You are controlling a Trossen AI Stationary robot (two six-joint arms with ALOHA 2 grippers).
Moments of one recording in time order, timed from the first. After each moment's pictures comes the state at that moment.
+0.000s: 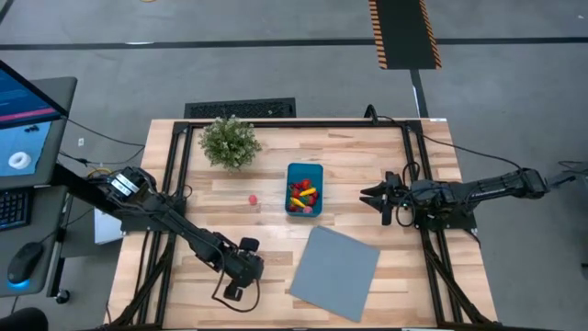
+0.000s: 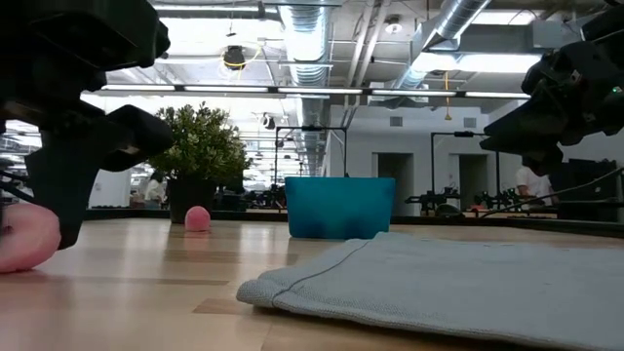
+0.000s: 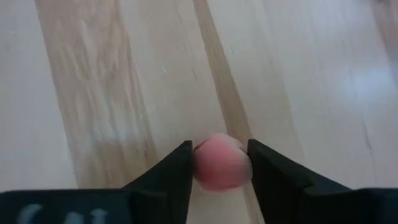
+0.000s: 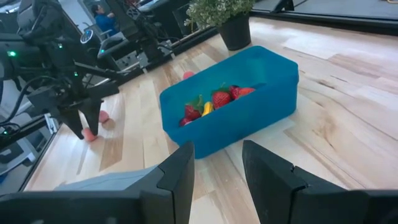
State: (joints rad) left arm -0.60 1.73 0.91 -0.27 -0.04 -0.36; right arm 0.12 0.33 0.01 0.05 0.26 0.45
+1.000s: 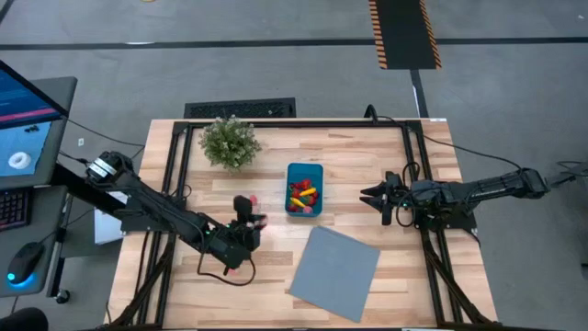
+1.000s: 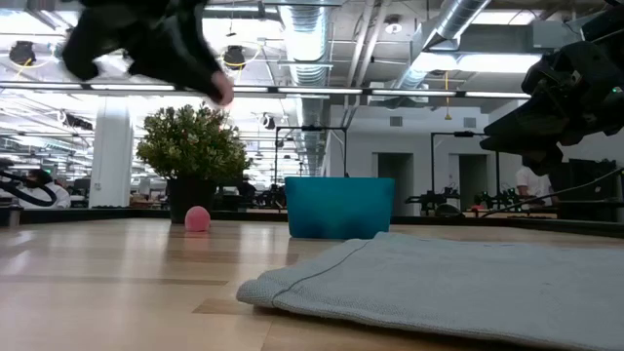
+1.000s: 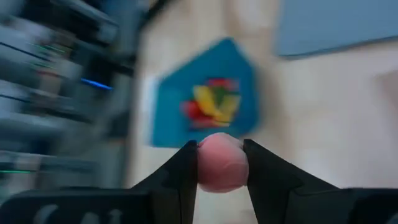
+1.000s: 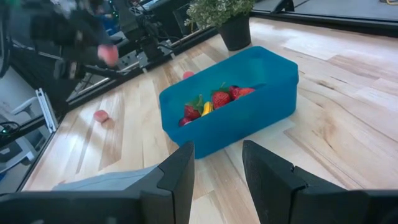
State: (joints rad) left arm -0.54 1.46 0.91 -0.38 -0.87 0.10; right arm 0.12 0.33 0.01 0.05 0.26 0.44
